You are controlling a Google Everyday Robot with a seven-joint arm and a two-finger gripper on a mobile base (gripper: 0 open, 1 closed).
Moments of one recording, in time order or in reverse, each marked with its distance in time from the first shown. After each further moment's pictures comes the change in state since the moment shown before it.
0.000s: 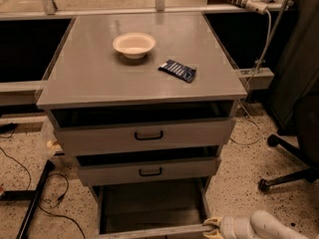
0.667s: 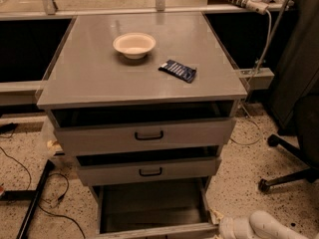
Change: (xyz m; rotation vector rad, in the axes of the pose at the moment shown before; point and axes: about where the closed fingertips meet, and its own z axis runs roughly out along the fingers) arm 0.000 0.000 0.000 0.000 0.000 0.000
